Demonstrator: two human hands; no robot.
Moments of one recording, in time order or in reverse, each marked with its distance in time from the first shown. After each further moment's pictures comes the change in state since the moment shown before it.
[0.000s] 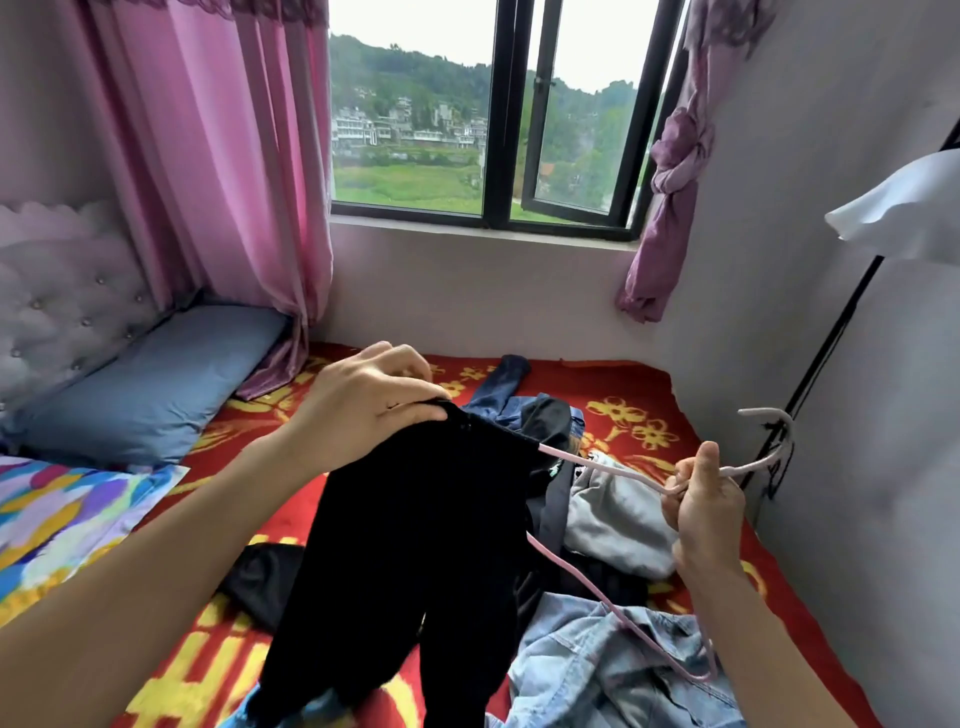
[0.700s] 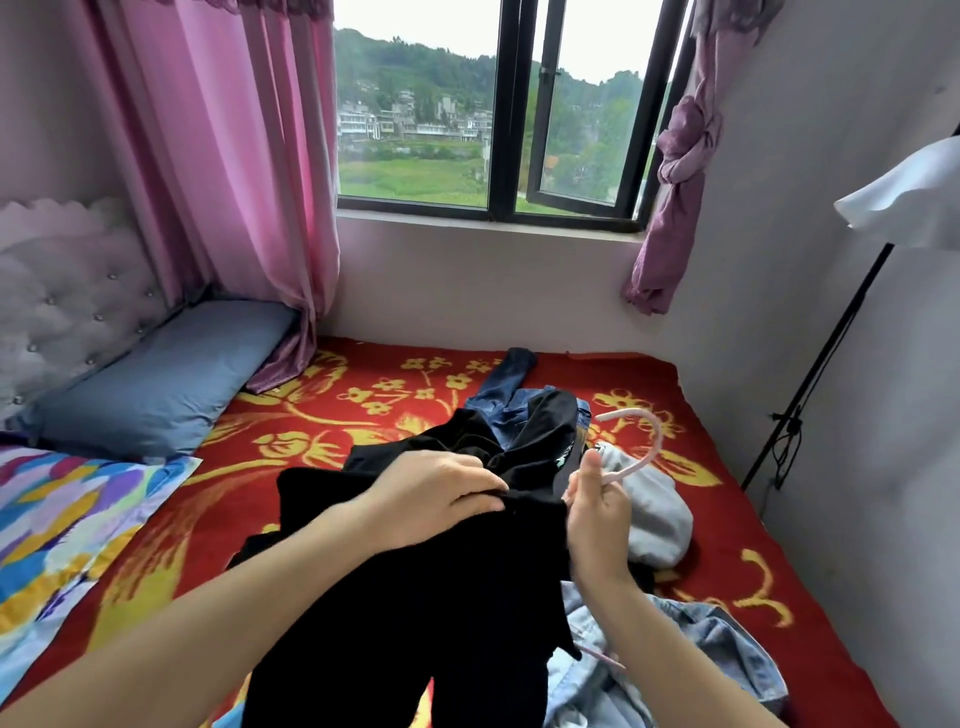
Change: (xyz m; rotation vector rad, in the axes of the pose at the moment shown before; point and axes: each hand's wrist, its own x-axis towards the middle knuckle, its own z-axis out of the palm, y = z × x) left_hand -0.039 0.045 0.048 -0.143 -0.334 -0.088; right_hand -0.082 0.020 0.059 -0.159 -0.169 -0.032
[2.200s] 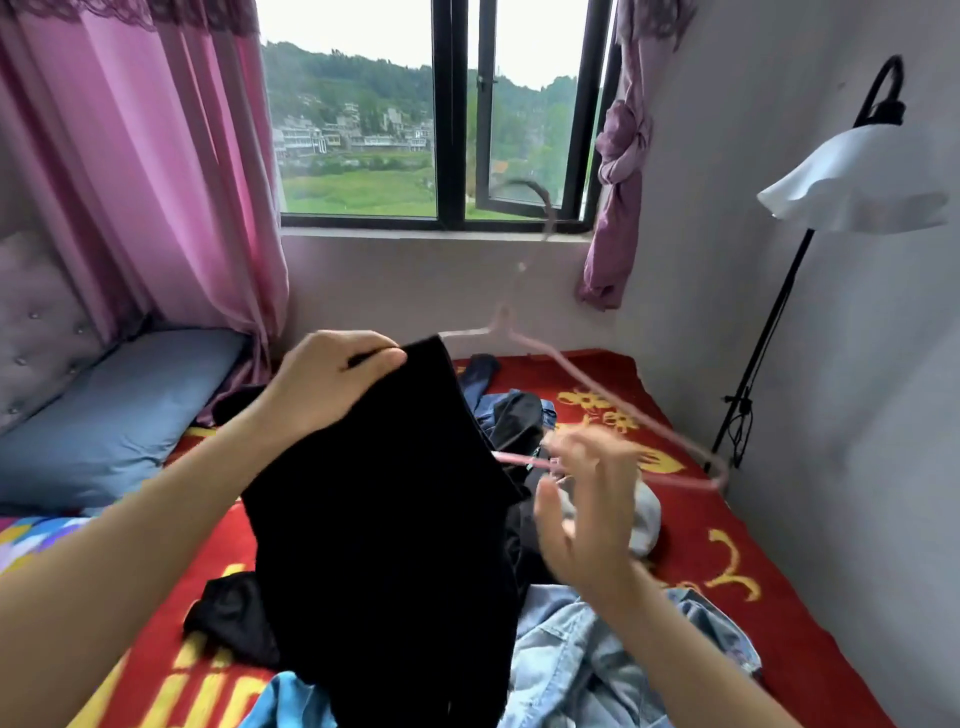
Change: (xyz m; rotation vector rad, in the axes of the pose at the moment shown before) left_hand 0.056 -0.016 -0.080 -0.116 0.287 -0.244; right_hand 0.008 -0.025 -0.027 -0.432 0.035 -1.167
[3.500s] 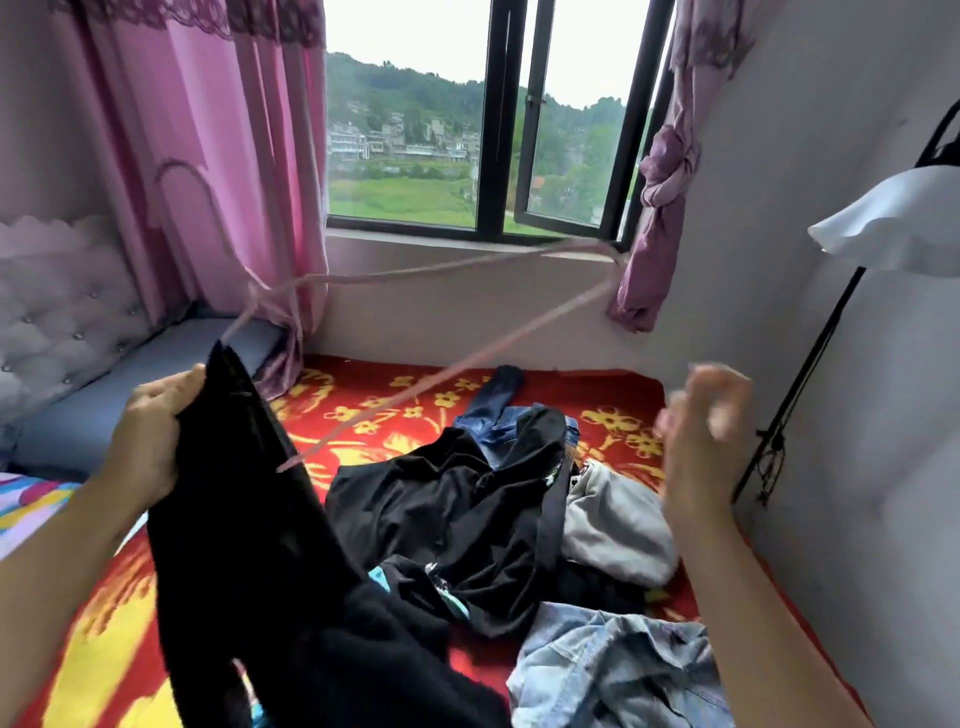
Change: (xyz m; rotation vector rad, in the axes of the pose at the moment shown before) left_hand -0.084 -0.099 -0.069 -0.836 0.412 -0.565; right_hand 0.077 0.015 -0.023 0.549 0.249 0.835
